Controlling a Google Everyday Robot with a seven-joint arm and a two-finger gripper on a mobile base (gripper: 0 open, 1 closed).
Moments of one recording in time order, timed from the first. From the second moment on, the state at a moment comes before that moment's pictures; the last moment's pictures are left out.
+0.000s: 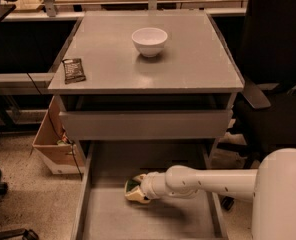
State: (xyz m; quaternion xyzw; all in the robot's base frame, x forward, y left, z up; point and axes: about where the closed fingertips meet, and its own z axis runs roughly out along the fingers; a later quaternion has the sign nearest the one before) arm 0.549 0.054 0.377 -0.48 0.77 0.25 0.33
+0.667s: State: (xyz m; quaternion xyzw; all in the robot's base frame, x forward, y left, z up) arm 0.549 0.053 0.376 -0.48 0.77 0.26 0.34
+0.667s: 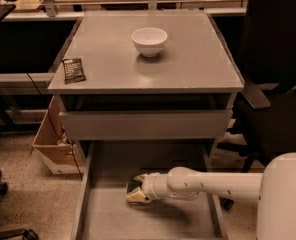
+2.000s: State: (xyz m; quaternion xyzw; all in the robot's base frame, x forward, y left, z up) arm 0.525 -0.011 0.424 -0.45 0.76 0.30 0.36
